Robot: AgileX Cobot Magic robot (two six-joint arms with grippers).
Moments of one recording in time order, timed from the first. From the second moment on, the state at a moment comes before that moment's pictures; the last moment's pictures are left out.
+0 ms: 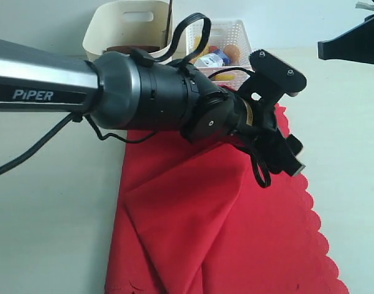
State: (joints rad) left arm -0.99 2.09 -1.42 0.06 0.19 -0.01; right arm 0.44 1.29 -0.72 1.60 -0.29 -1.63
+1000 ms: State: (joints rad) left arm -0.84 1.79 -1.34 0.11 0.53 0.17; right arm 0.44 1.29 -0.72 1.60 -0.24 -1.63
